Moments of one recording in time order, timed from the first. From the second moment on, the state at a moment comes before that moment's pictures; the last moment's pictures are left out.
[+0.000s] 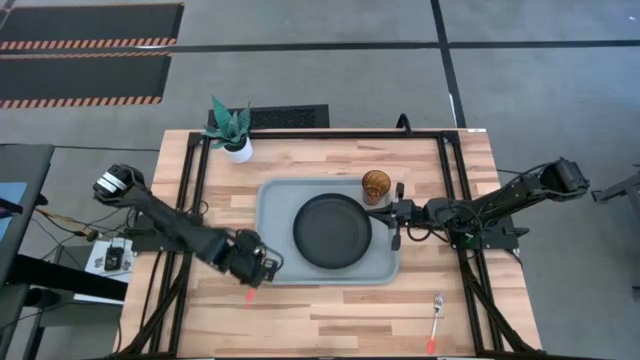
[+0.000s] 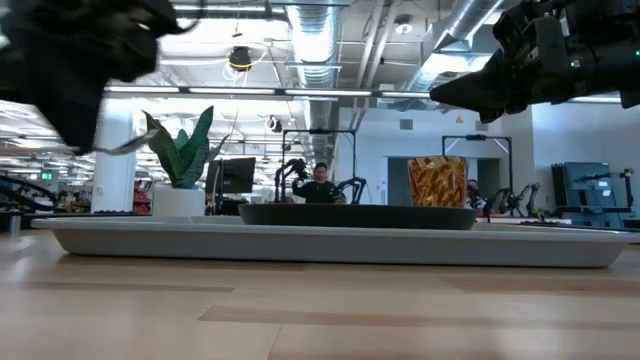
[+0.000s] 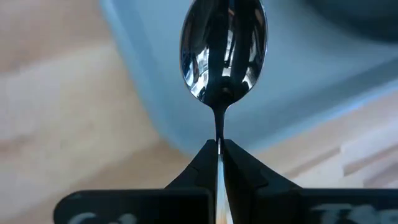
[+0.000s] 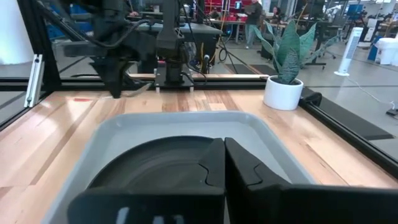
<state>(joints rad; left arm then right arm) -0.50 1.45 0.96 -0.83 -0.16 -1.75 0.15 1.09 0.20 0.82 0.31 -0.01</state>
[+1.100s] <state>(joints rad) 0.06 1.56 0.96 -0.79 -0.14 -1.16 0.15 1.09 0.20 0.80 0.31 0.00</state>
